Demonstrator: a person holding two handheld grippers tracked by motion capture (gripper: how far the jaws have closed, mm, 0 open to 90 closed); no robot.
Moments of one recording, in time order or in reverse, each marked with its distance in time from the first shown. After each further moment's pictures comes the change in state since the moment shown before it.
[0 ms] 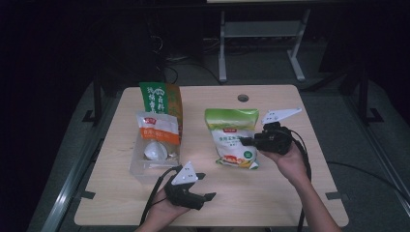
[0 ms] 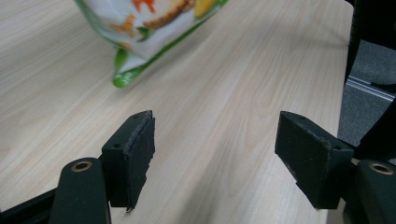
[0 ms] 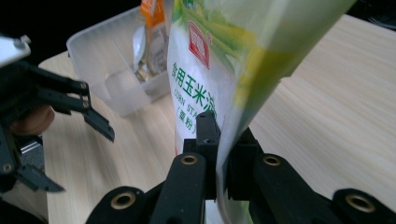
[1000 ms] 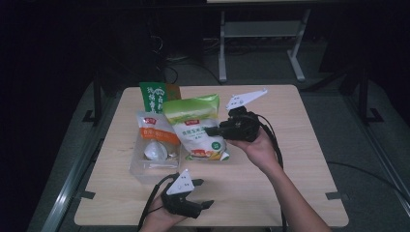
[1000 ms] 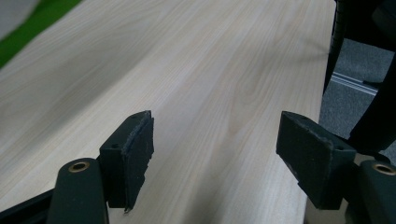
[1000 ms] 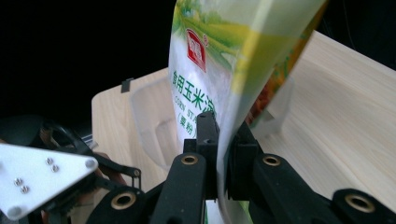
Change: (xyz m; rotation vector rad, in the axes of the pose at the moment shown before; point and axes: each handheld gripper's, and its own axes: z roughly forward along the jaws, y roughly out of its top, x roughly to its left) left arm -0.010 -0.014 -0.007 -0.021 -0.019 0.029; right arm 0.050 0.079 0.035 -0.035 0.140 -0.090
